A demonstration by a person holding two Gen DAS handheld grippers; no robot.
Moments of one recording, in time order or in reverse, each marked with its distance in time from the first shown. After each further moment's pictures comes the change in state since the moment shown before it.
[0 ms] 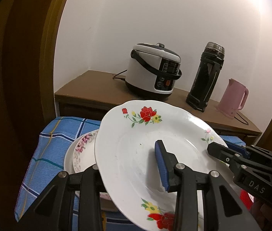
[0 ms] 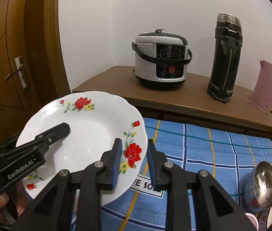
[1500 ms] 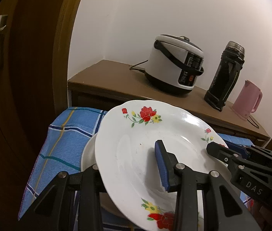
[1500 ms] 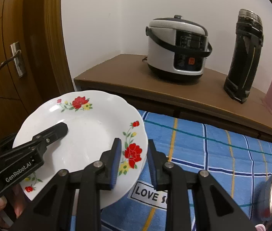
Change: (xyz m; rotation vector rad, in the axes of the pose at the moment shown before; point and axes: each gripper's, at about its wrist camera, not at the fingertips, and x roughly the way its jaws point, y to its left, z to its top) left arm 0.027 0.047 -0.001 -0.064 0.055 0.053; right arm 0.039 0.013 0.010 -0.044 0.081 0.013
